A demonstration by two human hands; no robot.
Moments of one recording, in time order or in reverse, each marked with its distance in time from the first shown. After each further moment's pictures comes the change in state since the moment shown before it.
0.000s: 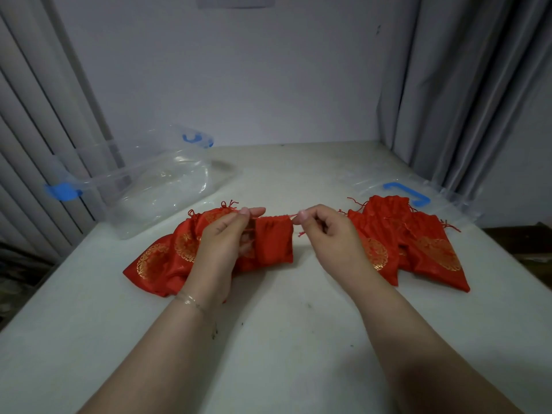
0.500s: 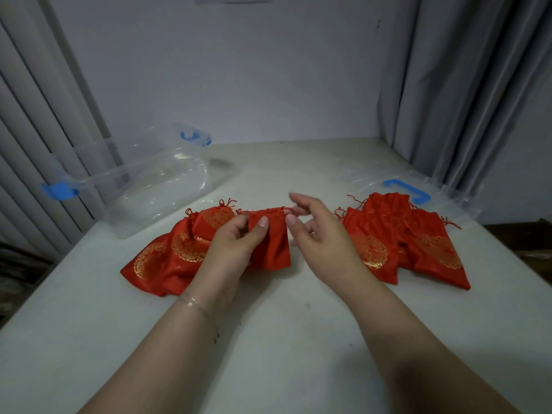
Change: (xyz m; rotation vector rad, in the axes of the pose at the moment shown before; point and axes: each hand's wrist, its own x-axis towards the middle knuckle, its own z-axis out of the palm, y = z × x) left_hand -0.007 -0.003 0.008 -0.018 -0.106 -0.051; right_hand -0.003 0.004 0.009 -0.033 -0.048 -0.098
